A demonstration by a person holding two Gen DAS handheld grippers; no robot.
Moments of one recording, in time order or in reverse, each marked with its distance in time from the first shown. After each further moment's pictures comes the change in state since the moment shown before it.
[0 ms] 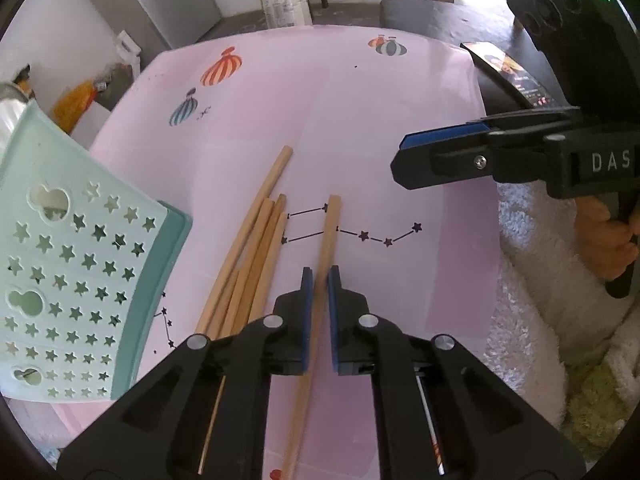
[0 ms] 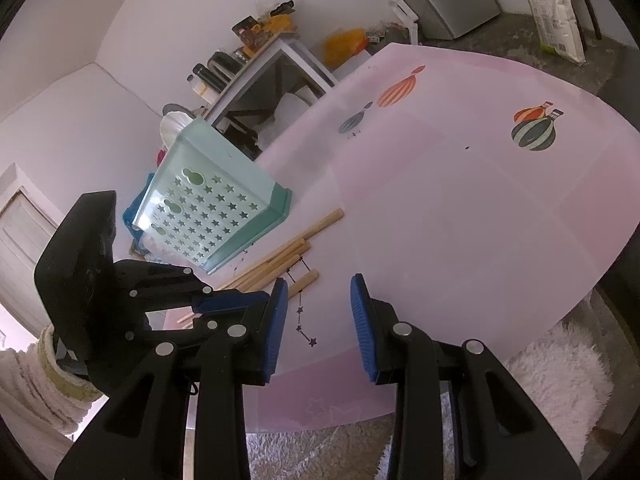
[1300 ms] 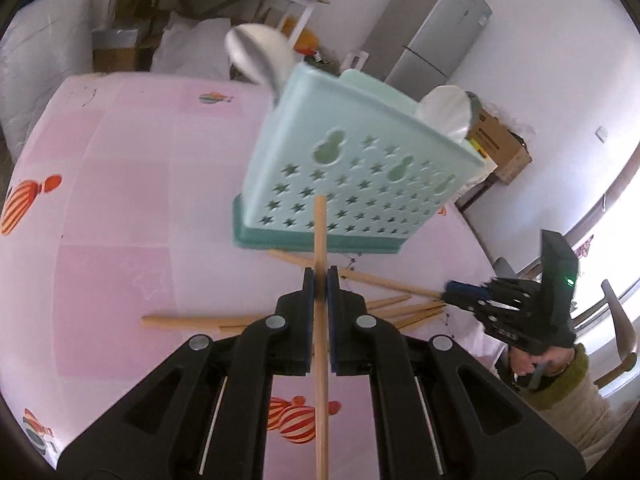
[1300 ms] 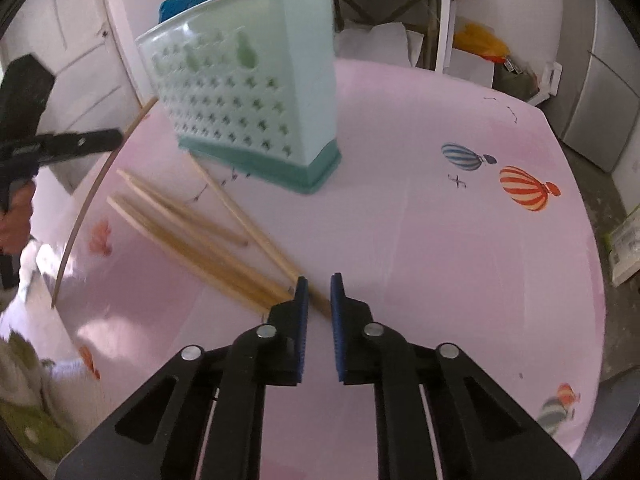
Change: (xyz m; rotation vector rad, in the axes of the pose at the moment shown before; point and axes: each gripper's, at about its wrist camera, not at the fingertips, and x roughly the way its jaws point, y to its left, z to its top) left arm -0.080 0.127 -0.176 -1.105 -0.446 -0.026; right arm 0.077 0.070 0.045 -0.794 0.369 -0.167
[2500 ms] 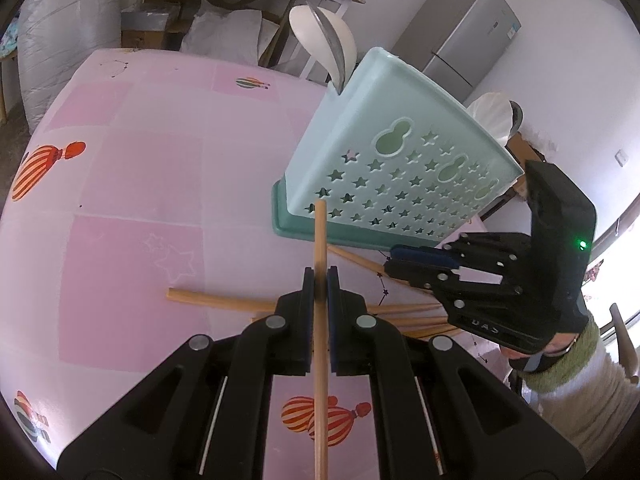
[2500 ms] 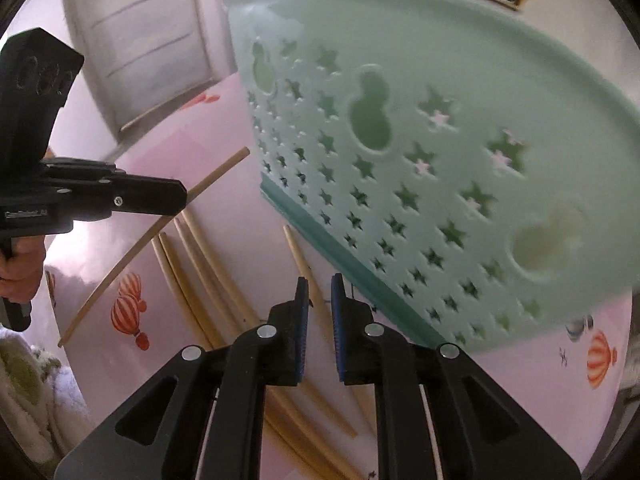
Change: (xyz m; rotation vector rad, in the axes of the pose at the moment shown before) left arm 0.008 0.021 -0.008 -0.087 -0.005 0.054; right arm 0.069 0.105 0.104 -0.294 0.067 0.138
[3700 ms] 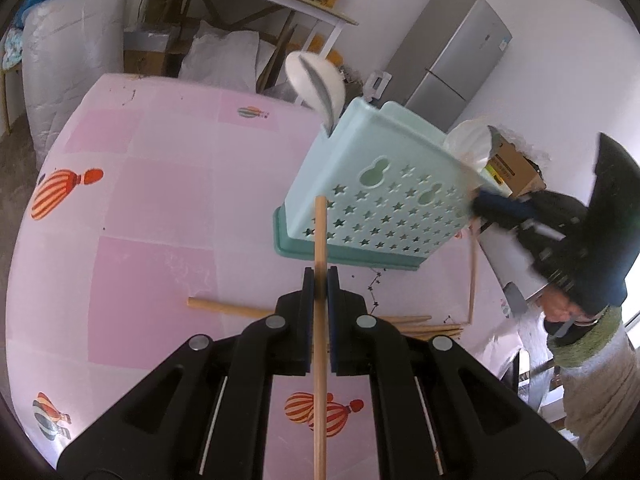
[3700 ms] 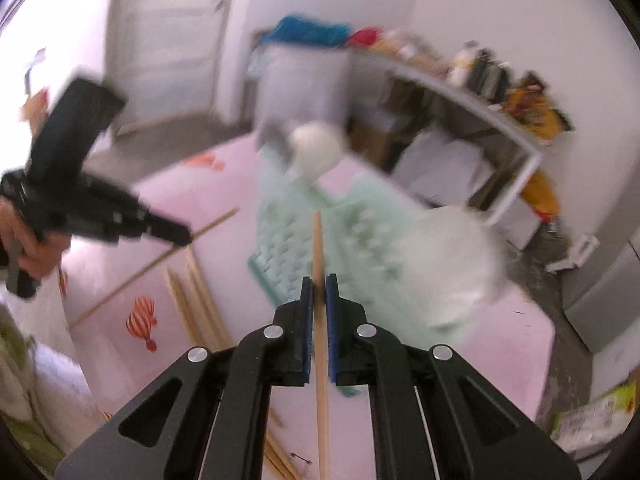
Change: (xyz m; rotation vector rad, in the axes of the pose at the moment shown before) left arm -0.034 -0.003 0.000 0.030 -0.076 -0.008; right arm -0.107 0.011 0.017 -0.165 -0.275 -0.187
